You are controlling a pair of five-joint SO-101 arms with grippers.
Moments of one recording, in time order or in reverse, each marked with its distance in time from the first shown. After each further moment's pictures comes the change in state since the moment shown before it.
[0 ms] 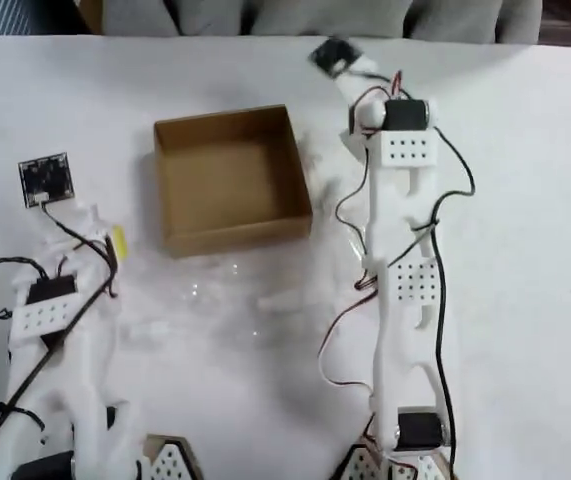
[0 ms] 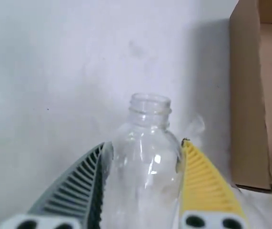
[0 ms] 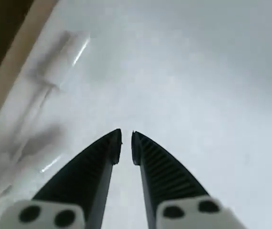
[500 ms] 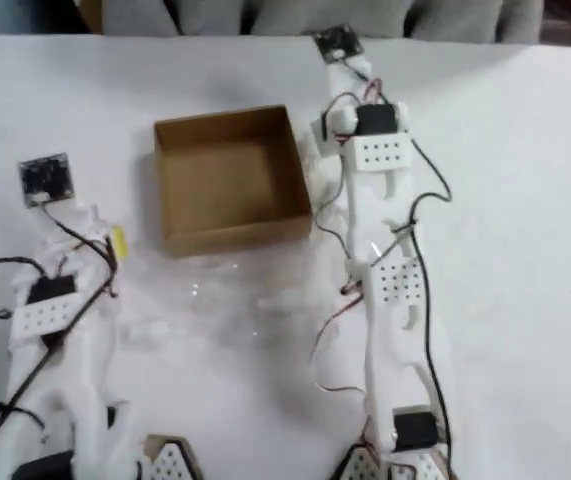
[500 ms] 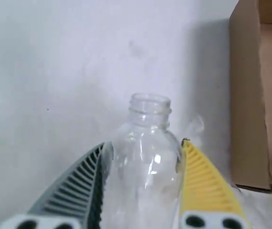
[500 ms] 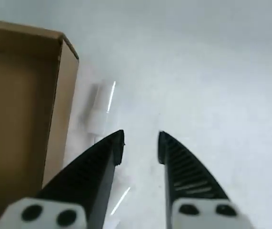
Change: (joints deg) left arm 0.0 0.0 0.0 0.0 0.0; right arm -4.7 3.3 0.0 -0.5 -24.5
